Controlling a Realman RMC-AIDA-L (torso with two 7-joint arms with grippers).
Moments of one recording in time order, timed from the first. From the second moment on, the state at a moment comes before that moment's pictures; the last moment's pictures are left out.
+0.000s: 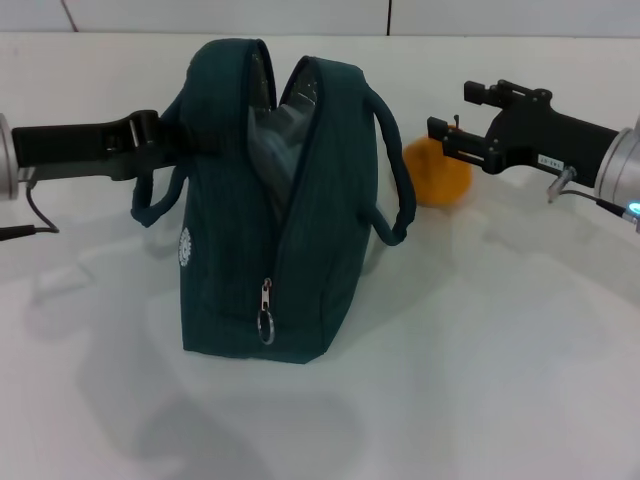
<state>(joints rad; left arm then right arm) -0.48 -2.08 0.63 0.97 2.05 1.62 -2.45 0.67 2.03 -1.36 -0.34 -1.02 -0.99 0.90</state>
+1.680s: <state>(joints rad) -0.49 -2.08 0.64 0.97 1.99 1.67 -2.44 0.63 2.02 -1.35 -0.42 -1.02 -0.99 0.90</state>
